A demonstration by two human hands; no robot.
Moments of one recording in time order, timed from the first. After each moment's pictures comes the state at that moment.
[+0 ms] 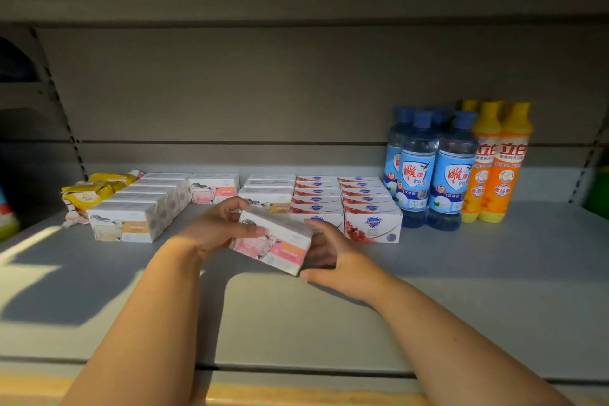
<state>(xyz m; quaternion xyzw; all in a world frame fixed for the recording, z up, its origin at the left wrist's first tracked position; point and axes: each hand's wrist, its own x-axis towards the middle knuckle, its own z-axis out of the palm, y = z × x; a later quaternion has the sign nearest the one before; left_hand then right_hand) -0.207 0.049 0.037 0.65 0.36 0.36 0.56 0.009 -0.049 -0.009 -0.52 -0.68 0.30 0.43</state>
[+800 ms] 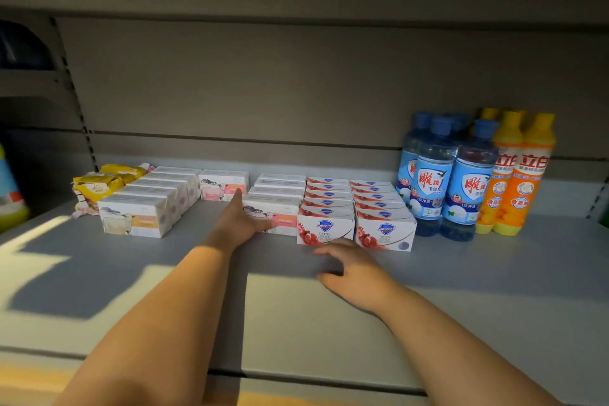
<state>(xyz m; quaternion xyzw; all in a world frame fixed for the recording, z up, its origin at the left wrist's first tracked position) -0.186 0.124 -0.009 0.67 0.53 0.40 0.34 0.013 -0.040 -0.012 -0.61 -0.72 0.13 0.30</state>
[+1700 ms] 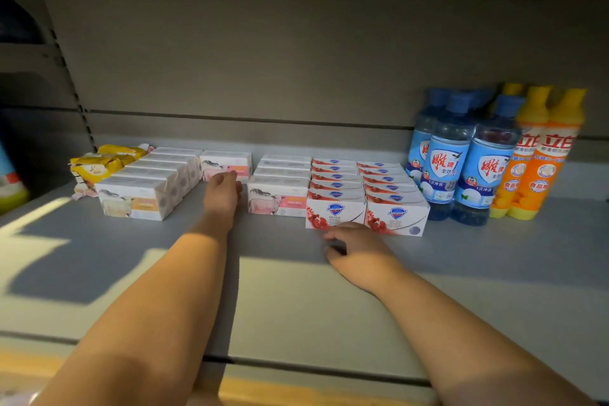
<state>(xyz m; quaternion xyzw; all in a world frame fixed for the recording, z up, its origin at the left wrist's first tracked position) -0.195 0.153 -0.009 0.43 0.48 0.59 0.48 0.011 -0.024 -0.010 -0.66 -0.71 0.05 0.24</state>
